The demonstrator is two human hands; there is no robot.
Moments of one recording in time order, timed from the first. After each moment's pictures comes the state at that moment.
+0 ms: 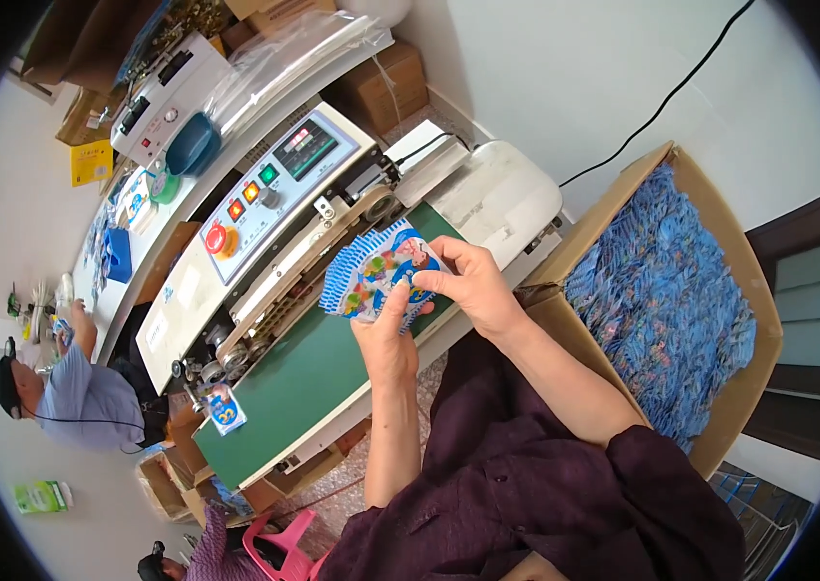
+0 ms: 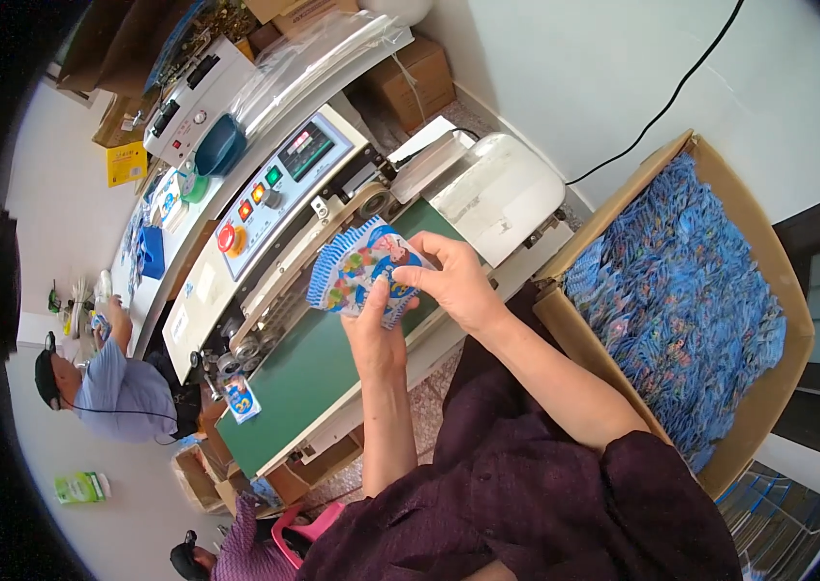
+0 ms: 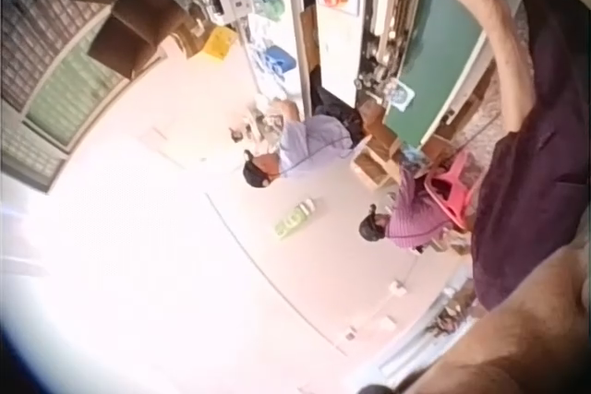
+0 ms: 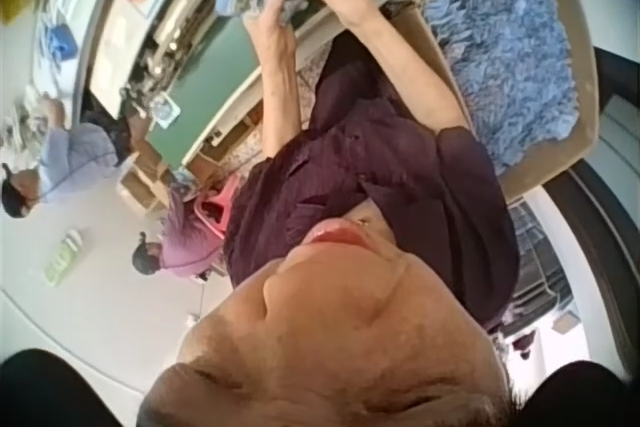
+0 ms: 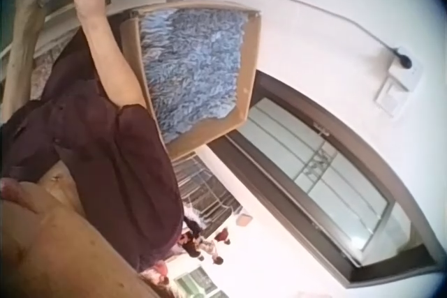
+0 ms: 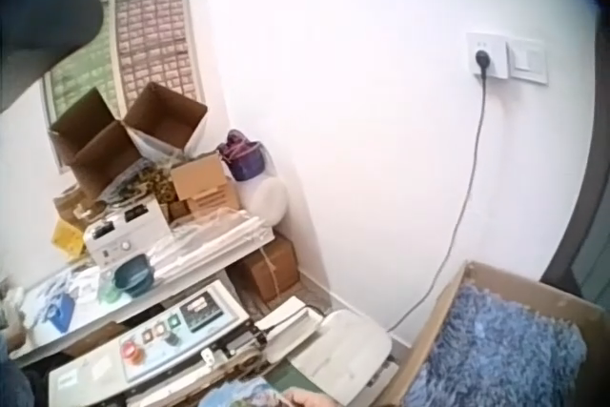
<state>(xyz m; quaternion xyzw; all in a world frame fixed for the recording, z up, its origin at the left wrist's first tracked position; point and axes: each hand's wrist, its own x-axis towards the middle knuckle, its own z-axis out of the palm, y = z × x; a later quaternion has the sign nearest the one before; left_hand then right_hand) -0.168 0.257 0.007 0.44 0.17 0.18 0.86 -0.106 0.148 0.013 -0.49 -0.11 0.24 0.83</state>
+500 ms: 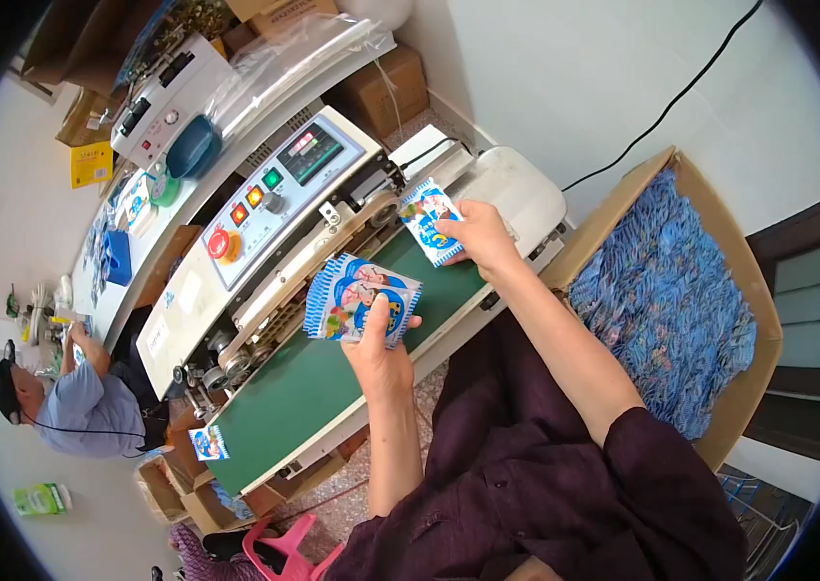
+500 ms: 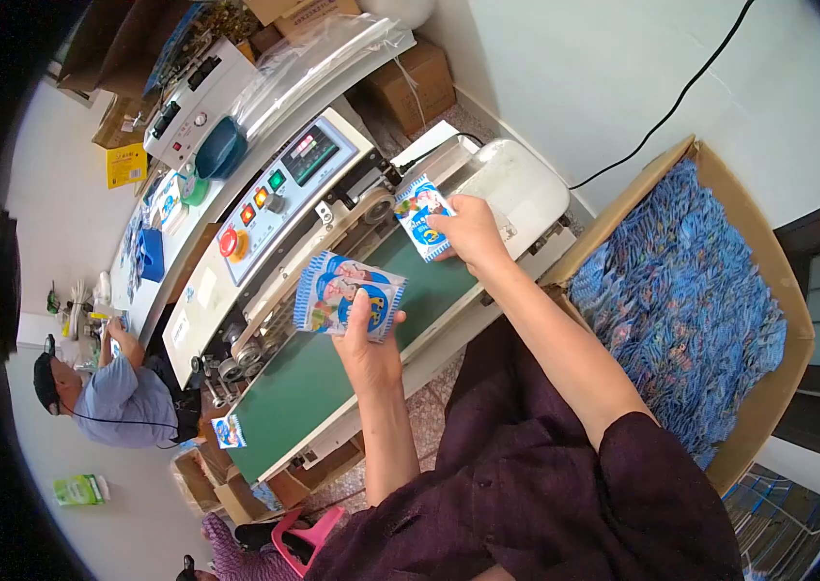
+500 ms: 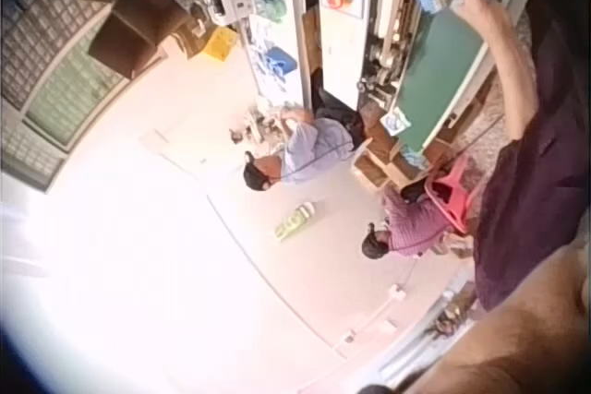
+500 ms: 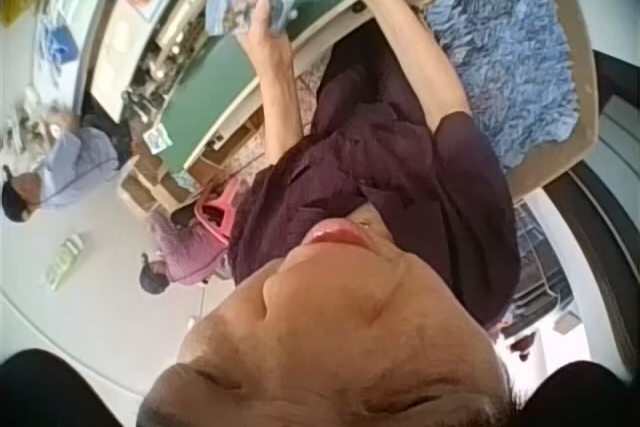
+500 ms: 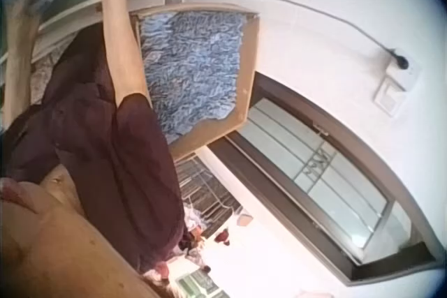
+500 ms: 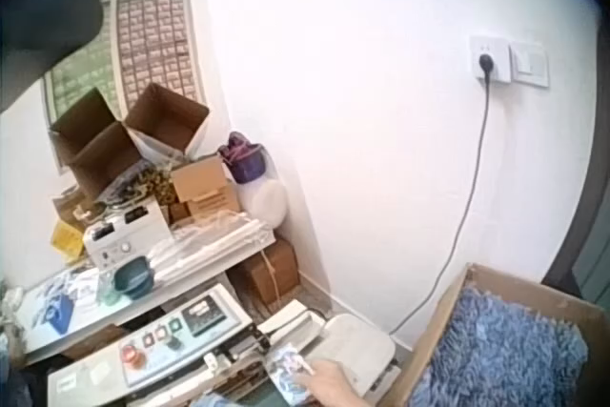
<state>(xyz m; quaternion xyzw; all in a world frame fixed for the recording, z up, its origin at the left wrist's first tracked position) -0.177 0.266 0.014 0.41 0.19 0.24 0.86 -0.035 0.157 -0.026 -0.62 0.05 0.21 0.75</state>
